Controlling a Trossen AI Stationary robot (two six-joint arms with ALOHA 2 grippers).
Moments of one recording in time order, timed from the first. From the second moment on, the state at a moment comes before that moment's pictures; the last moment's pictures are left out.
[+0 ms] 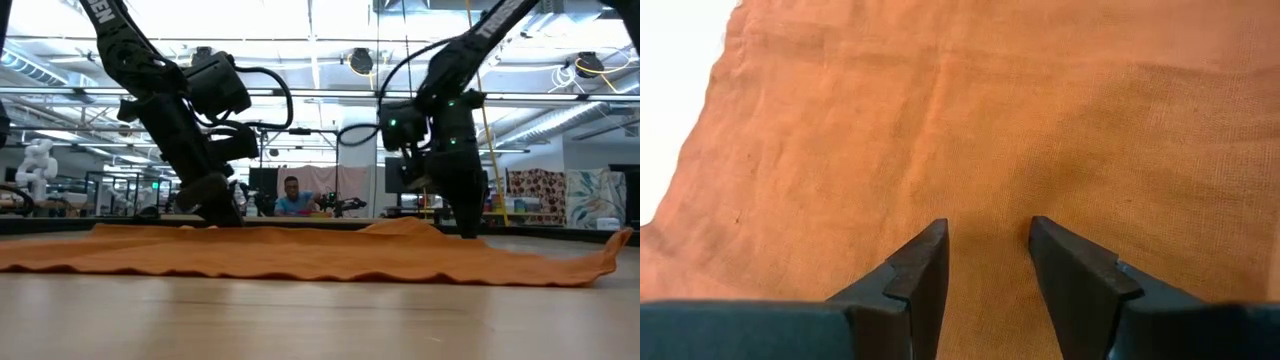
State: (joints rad) left arm 0.14 1.64 0.60 0.02 -0.19 0.03; right arm -0.35 1.82 1.04 -0.80 -0.19 0.18
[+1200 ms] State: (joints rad) left arm 0.13 1.63 0.60 -0.02 -0.18 0.03; right arm -0.12 1.80 1.41 -0.87 0.39 0.13
